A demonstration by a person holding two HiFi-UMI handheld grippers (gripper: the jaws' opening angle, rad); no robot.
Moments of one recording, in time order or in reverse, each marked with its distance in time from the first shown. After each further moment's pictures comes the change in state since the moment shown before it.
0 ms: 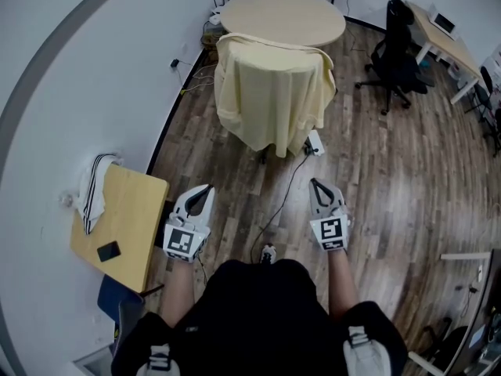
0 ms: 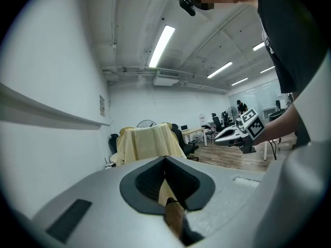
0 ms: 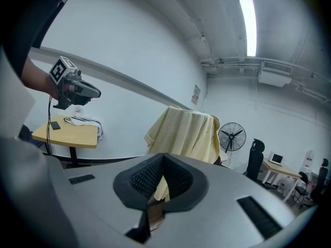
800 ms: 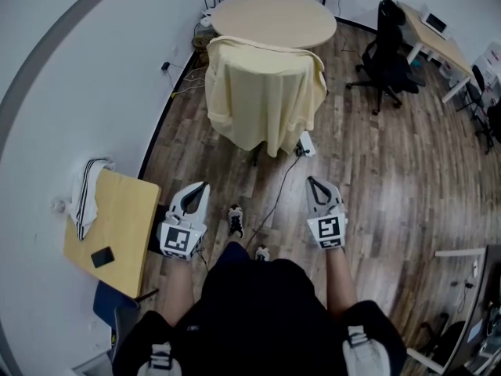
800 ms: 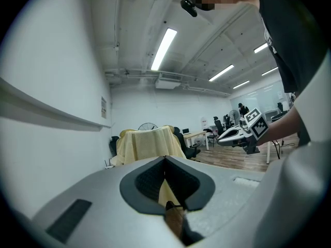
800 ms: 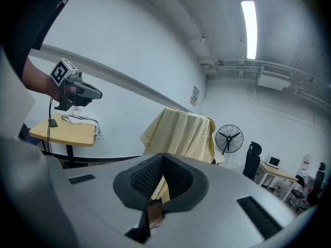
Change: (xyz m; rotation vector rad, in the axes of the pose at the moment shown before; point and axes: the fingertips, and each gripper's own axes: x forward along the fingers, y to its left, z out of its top) left arm 0.020 0.005 0.004 -0.013 -0.042 0.014; right arm 0.001 -0.018 0.001 -0.006 0.008 -0.025
